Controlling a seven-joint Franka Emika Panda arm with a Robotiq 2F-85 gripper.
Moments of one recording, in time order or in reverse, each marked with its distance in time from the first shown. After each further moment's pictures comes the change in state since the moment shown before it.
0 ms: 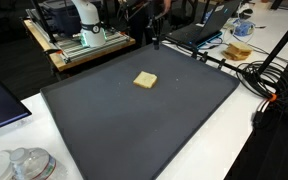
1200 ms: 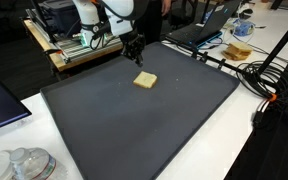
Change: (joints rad) arm -0.363 0.424 0.194 0.004 -0.180 0.084 -0.001
